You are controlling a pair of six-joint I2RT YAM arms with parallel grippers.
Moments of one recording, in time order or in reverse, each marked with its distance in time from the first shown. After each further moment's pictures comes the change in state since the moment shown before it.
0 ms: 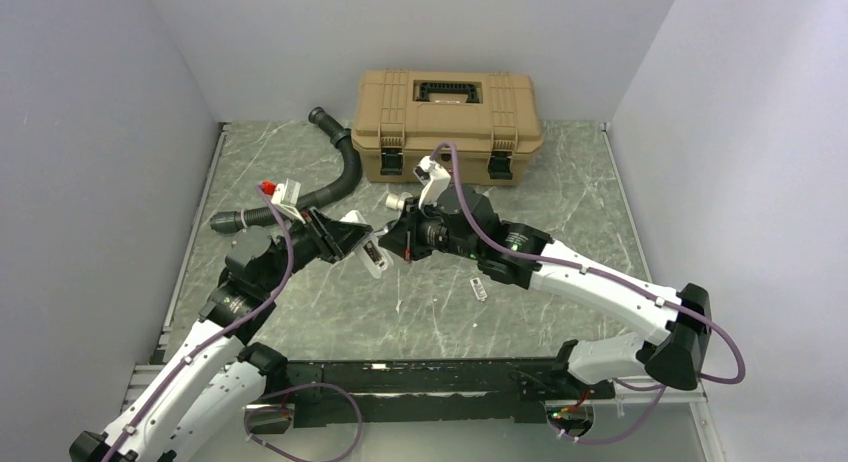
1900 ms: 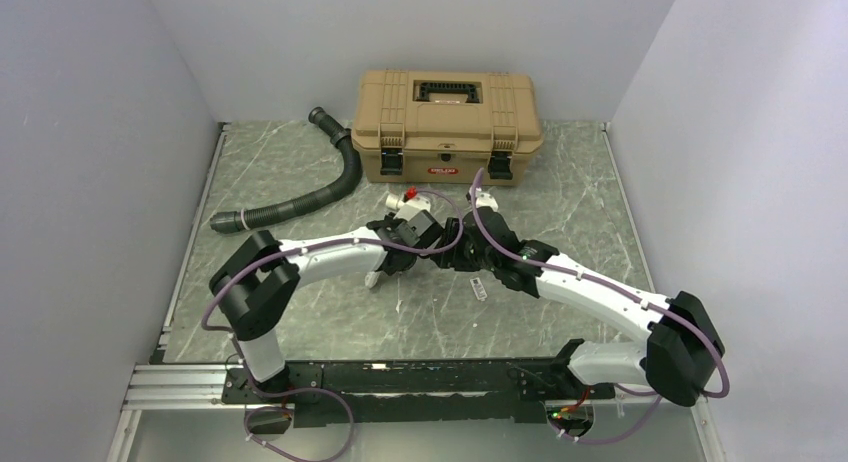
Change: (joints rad) left arm -0.440 1.089 0.536 -0.528 -0.975 0.354; right arm -0.219 -0.077 -0.392 0.001 0.142 0.066
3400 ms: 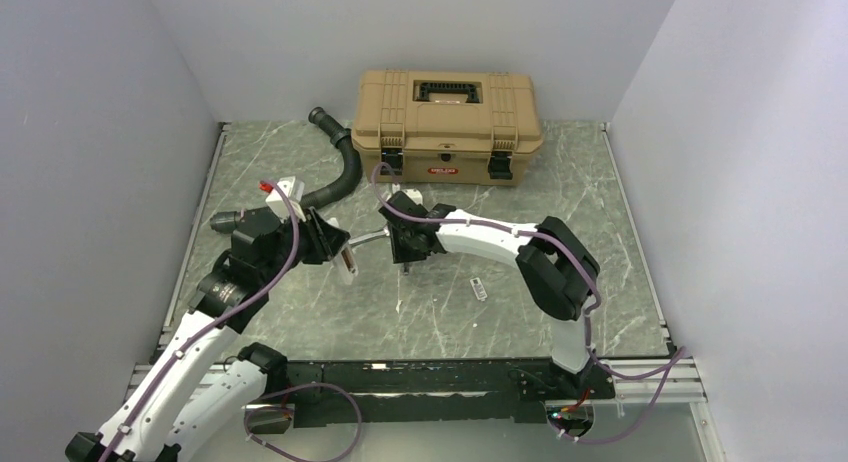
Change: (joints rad) left arm 0.472 -1.030 -0.374 0.084 0.771 -0.128; right arm 0.097 0.690 0.560 -0.225 0.023 -0.083
